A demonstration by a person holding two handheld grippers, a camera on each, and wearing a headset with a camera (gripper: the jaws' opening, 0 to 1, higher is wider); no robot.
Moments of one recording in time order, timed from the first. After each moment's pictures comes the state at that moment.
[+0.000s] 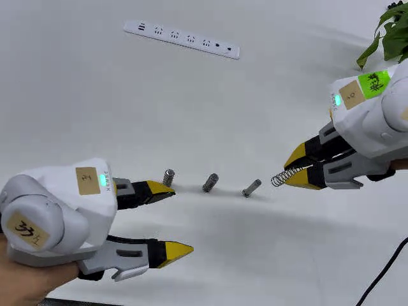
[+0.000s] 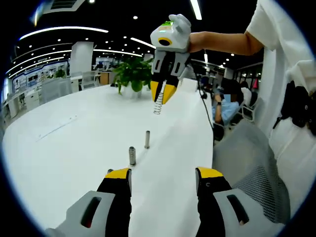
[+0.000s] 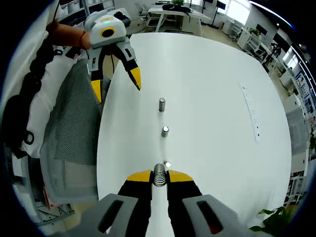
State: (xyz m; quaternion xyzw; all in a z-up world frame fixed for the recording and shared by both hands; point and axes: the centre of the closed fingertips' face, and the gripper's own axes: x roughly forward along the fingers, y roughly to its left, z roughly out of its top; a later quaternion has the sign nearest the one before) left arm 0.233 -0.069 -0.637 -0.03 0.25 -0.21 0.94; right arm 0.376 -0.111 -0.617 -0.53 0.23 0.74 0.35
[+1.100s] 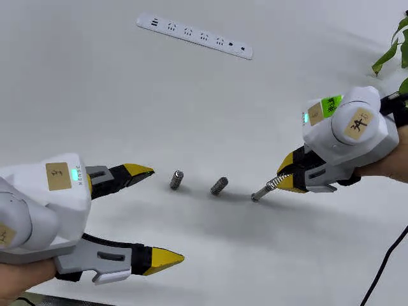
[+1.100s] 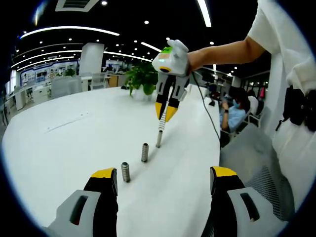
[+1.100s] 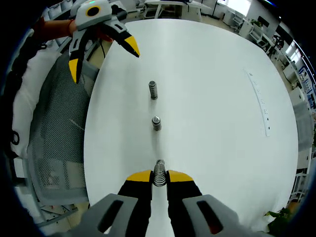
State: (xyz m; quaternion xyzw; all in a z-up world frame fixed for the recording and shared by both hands) left arm 0.227 -0.043 -0.640 -0.06 0.22 -0.18 0.96; right arm 0.387 -0.100 -0.670 -0.55 0.27 0.72 0.33
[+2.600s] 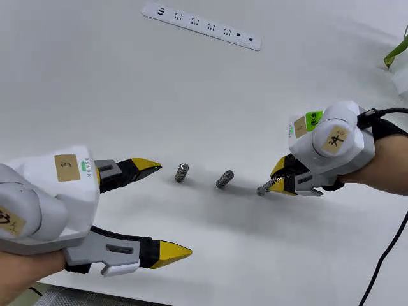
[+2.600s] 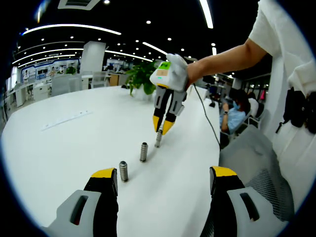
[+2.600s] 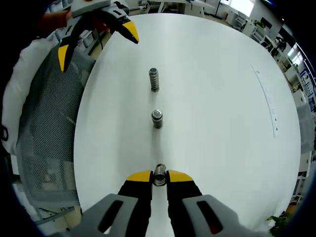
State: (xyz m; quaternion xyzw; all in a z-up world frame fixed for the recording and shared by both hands) left arm 0.229 -0.046 -0.643 -0.07 0.22 -0.18 0.96; right arm 0.379 -0.097 -0.710 -0.55 0.26 0.73 0.32
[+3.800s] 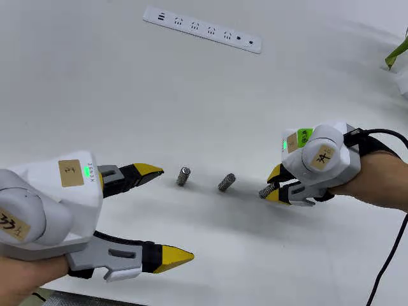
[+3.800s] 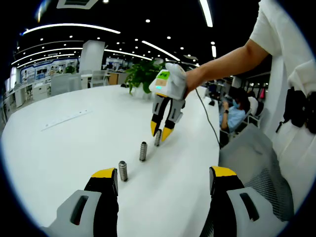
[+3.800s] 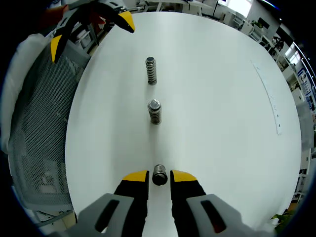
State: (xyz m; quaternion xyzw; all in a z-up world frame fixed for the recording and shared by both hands) left arm 0.230 -0.047 -0.643 -0.06 0.23 -0.18 0.95; right arm 0.386 -0.098 -0.733 -0.55 0.25 0.73 0.33
